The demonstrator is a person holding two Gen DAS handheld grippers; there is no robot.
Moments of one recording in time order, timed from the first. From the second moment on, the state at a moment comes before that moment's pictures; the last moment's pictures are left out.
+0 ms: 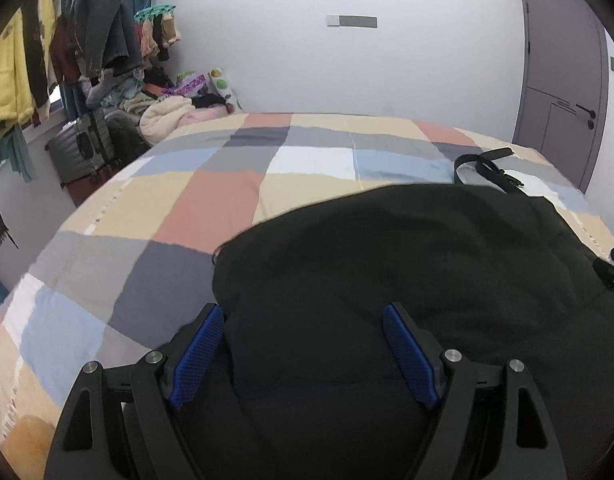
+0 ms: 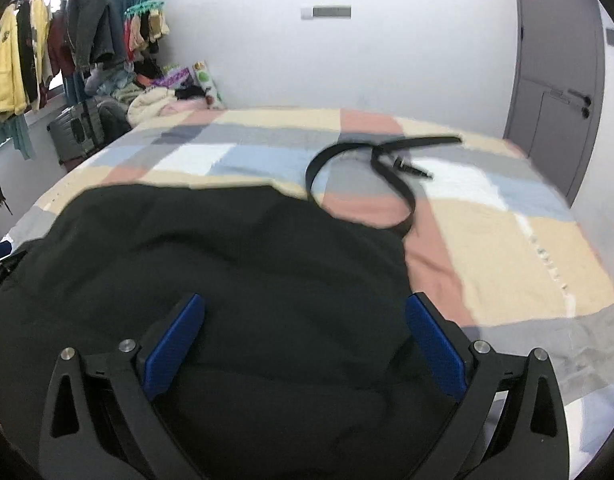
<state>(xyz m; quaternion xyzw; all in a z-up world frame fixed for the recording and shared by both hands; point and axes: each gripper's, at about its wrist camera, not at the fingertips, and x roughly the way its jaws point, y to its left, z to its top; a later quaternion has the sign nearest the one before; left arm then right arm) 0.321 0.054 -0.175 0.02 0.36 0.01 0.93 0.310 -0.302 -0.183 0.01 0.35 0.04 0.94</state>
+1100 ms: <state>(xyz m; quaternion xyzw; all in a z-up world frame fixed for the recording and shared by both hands) 0.134 0.026 0.029 -0.02 0.21 -0.04 0.98 0.139 -0.285 0.009 0.04 0.19 0.06 0.98</state>
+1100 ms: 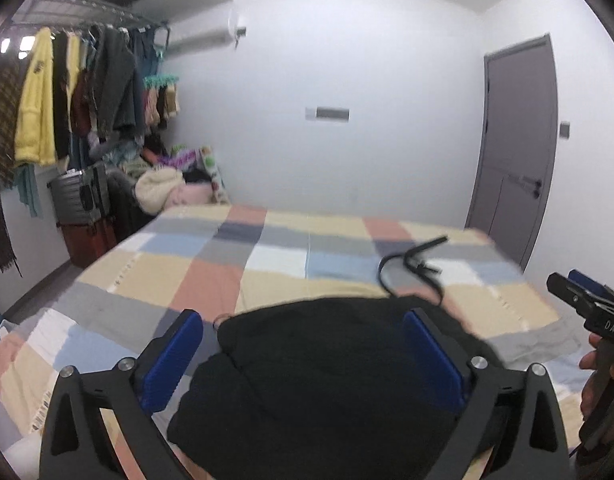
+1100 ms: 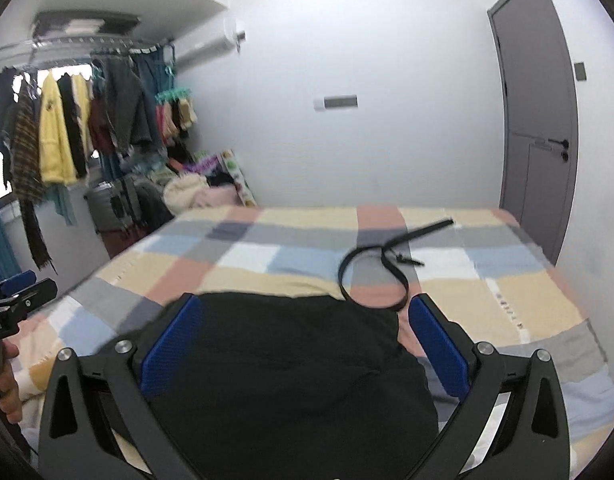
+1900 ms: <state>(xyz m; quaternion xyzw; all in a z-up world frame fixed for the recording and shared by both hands) -0.016 0.018 0.074 -0.03 0.18 -0.03 0.98 -0.023 -0.246 0.058 0.02 0.12 0.10 0.99</state>
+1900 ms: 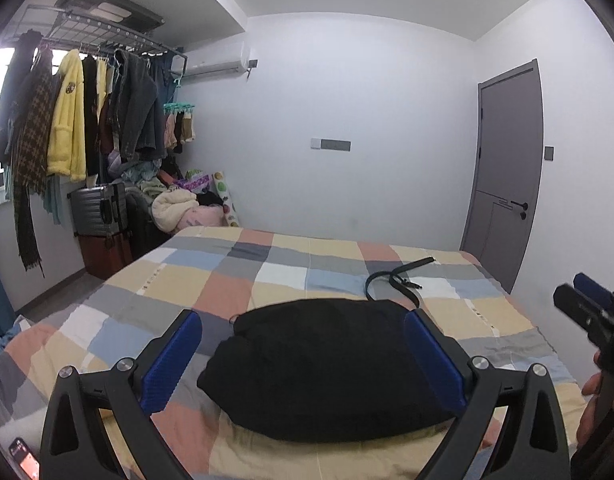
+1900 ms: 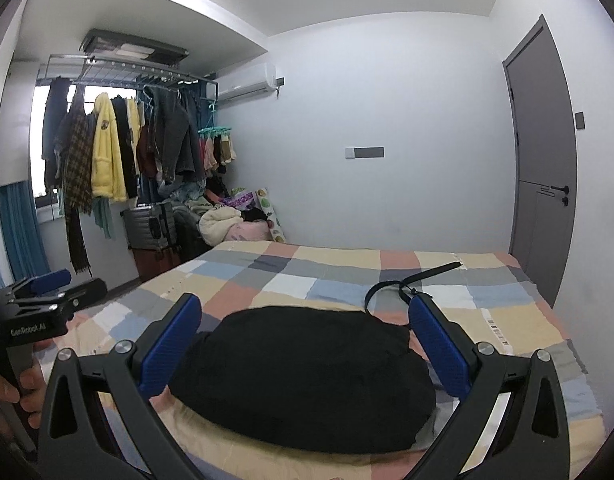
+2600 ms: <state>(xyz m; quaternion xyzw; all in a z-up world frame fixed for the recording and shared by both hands) -0.019 0.009 -0.003 -0.05 0.26 -0.03 0.96 -0.043 -0.258 -0.023 0.03 0.21 0.07 0.97</state>
